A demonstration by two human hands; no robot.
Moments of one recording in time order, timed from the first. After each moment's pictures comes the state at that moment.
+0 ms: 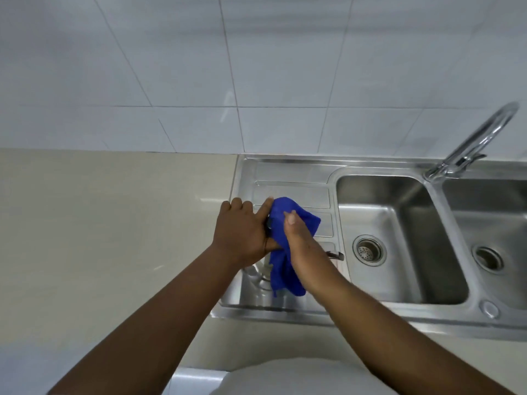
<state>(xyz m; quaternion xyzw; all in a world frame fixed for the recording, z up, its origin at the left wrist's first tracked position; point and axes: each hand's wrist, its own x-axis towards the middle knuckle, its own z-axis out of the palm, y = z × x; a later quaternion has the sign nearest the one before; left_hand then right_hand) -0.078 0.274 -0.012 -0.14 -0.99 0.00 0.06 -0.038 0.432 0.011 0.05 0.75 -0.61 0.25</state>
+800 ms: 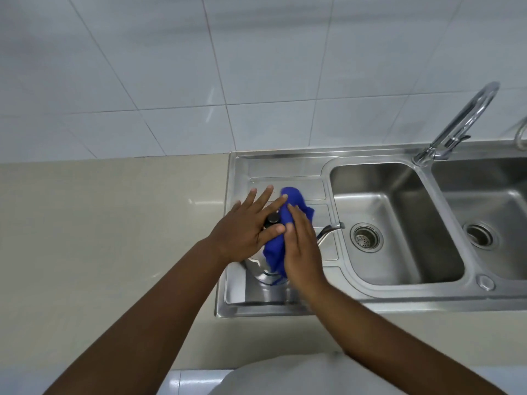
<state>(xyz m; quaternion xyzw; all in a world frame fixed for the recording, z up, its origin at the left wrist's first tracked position) -0.086 0.257 -0.015 -0.24 -0.94 -0.21 -0.12 -0.031 0.408 -0.049 0.04 0.81 -0.58 -0.01</state>
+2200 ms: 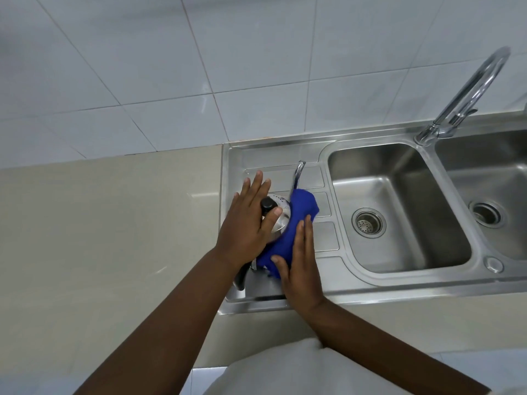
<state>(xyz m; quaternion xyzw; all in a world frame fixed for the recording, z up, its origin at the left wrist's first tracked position) -0.083 0.283 -0.040 -0.14 -0.94 -0.32 0.00 -0.003 0.413 -0.121 -0.02 0.87 -0.49 -0.06</state>
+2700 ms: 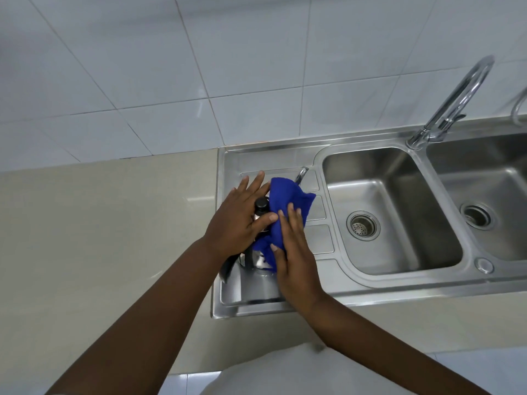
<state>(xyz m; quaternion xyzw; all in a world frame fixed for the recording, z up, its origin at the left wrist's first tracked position) -0.104 0.267 -0.035 -0.22 -0.93 -0.30 -0.04 -0.013 0.415 -0.083 -0.08 0.85 -0.50 -0.11</state>
